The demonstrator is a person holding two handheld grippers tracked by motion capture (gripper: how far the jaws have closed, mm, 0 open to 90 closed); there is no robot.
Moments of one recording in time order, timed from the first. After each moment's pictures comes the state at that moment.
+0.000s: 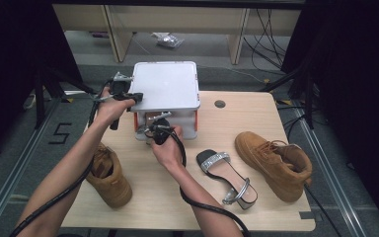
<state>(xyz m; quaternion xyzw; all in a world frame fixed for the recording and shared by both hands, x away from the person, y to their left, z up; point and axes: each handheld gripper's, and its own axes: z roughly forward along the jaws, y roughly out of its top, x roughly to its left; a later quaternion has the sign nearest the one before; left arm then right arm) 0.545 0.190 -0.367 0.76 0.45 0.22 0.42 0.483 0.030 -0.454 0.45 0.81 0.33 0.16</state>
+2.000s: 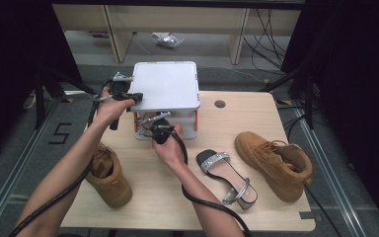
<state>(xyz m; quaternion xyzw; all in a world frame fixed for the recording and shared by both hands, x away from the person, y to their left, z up) 0.545 0.191 -0.367 0.75 0.45 0.22 0.43 0.494 0.024 -0.463 0.42 0.83 0.33 0.17</state>
